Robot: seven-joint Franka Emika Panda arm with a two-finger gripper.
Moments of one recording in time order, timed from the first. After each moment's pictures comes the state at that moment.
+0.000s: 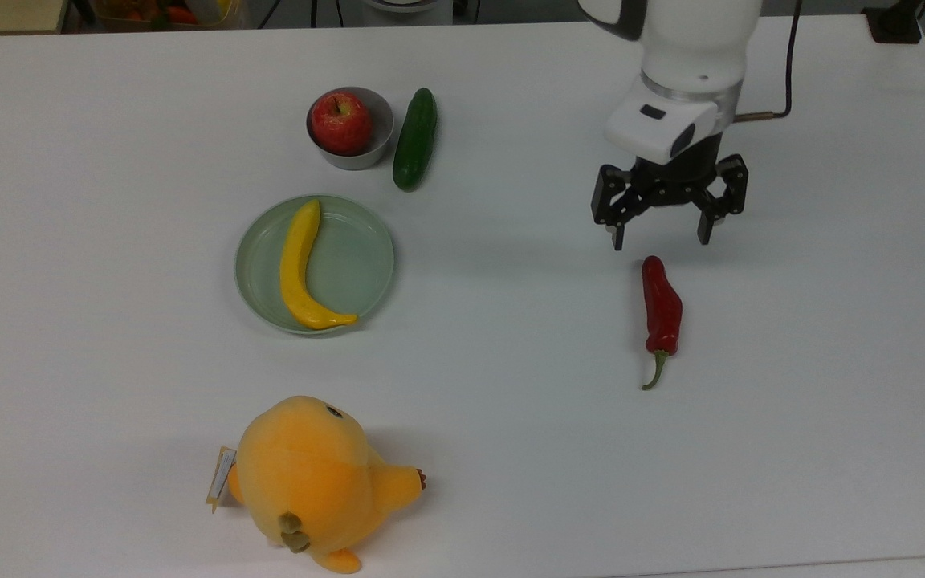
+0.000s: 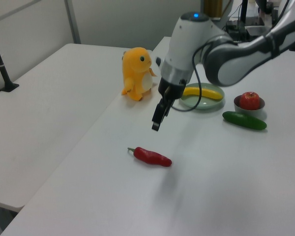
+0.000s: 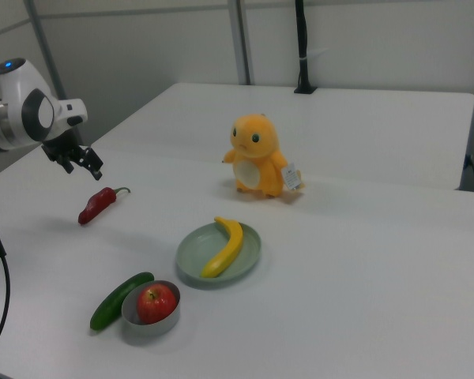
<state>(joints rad) 0.42 0.47 0.12 -1.52 -0.16 2.30 0.50</state>
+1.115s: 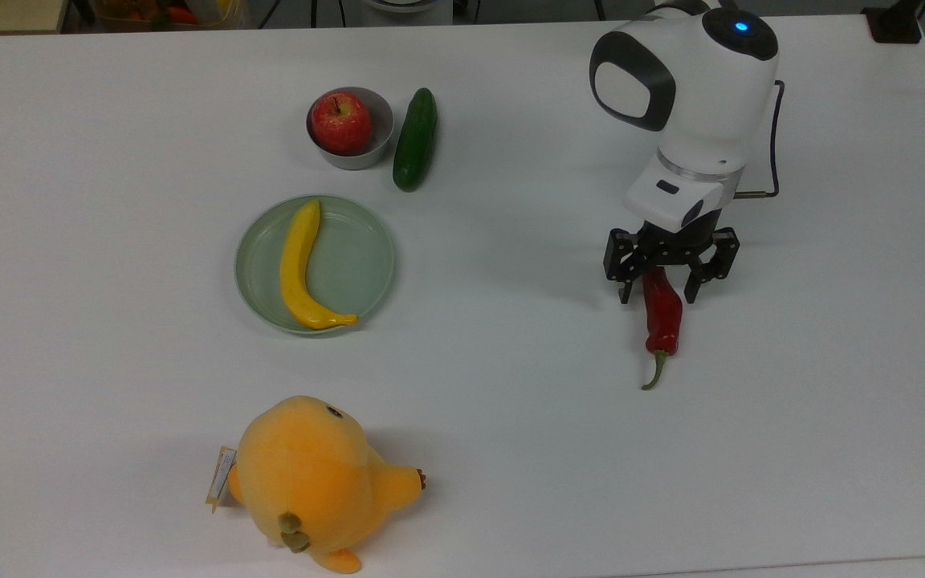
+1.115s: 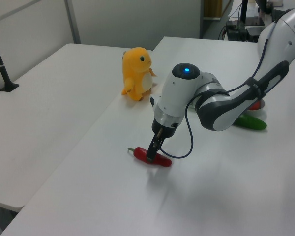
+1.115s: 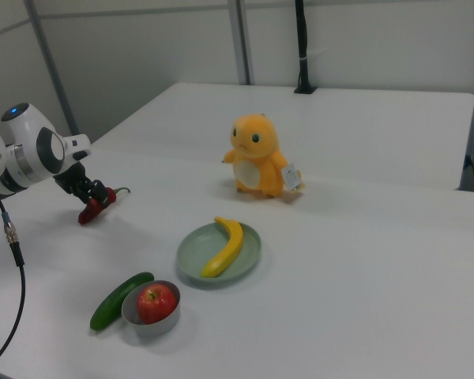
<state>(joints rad) 0.45 0.67 0.13 -1.47 -0.38 2.42 0.69</state>
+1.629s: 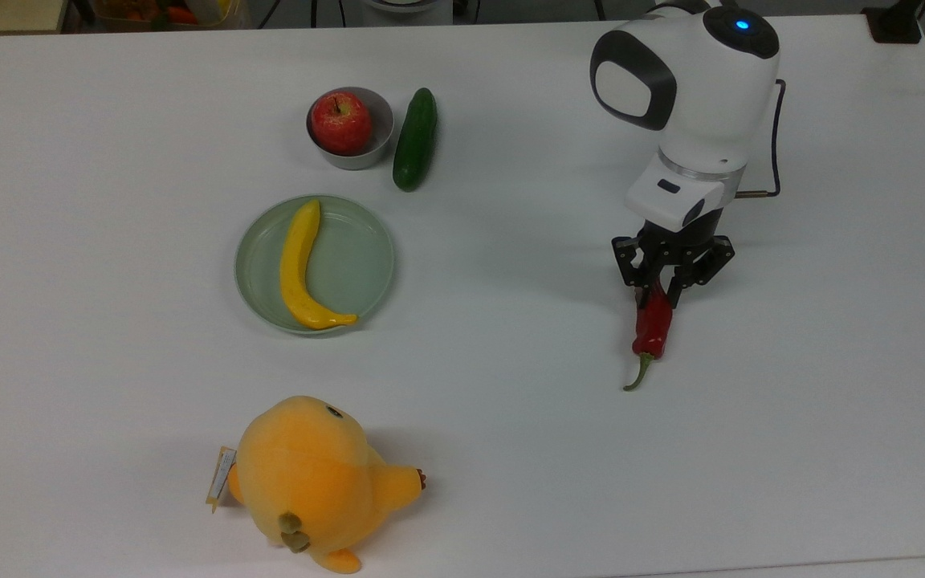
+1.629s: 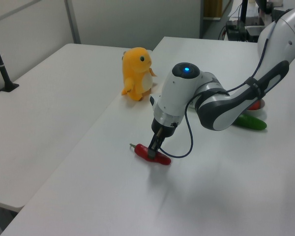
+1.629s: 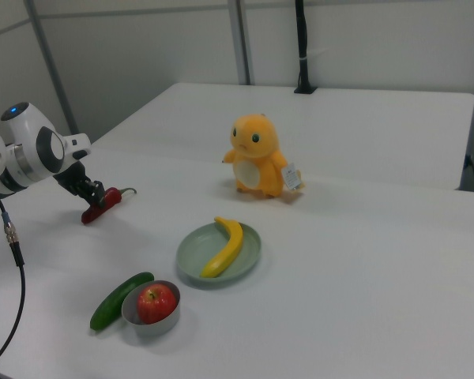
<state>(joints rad) 0.45 0.67 0.13 -1.46 -0.38 2.42 0.69</state>
